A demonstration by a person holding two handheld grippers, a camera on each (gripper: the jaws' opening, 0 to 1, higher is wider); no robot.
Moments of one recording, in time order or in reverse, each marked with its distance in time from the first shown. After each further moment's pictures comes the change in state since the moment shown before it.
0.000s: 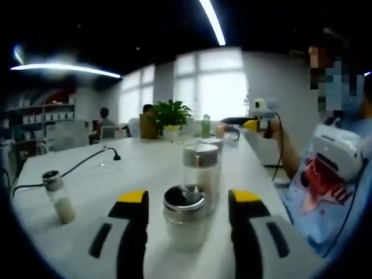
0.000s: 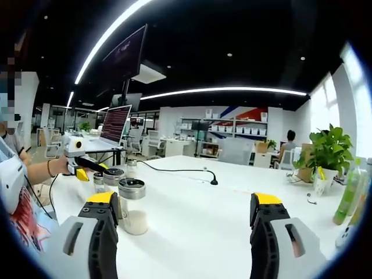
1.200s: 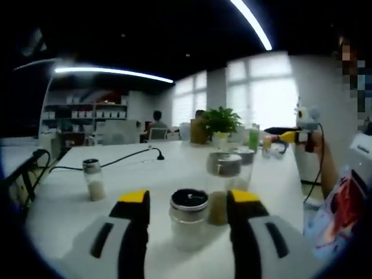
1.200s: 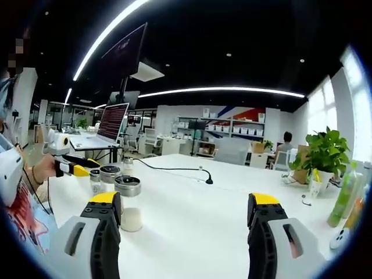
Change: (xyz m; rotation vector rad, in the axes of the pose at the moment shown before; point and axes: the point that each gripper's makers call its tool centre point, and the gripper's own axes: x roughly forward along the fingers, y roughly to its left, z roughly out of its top) left arm -0.010 0.005 0.004 -0.046 -0.033 0.426; right arm -0.005 -0.008 0.000 -0.022 0.012 -0.031
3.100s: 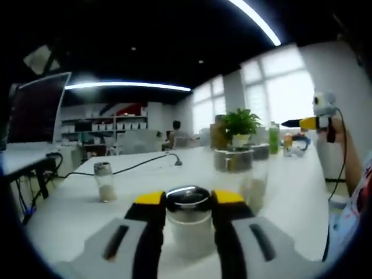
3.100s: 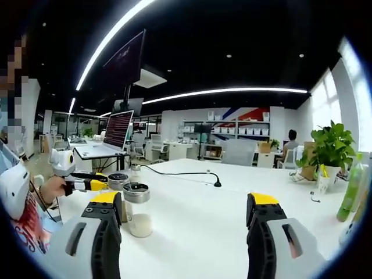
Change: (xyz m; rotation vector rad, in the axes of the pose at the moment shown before) left arm 0.012 0.001 -0.009 0.071 -0.070 0.163; right arm 0.000 0.010 0.006 0.056 -0.035 0.052
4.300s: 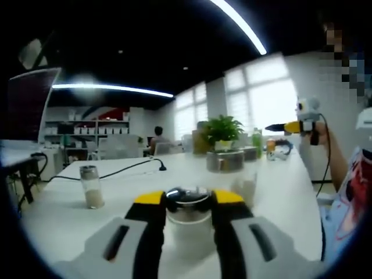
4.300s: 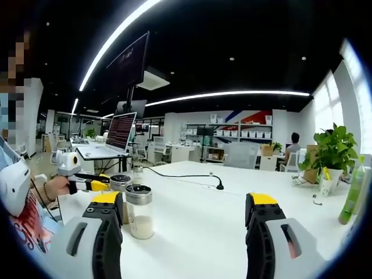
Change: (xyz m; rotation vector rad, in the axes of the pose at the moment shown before) left arm 0.003 -0.002 -0.001 -0.010 -0.052 -0.163; right arm 0.005 0.005 0.000 -0.006 -0.014 0.028
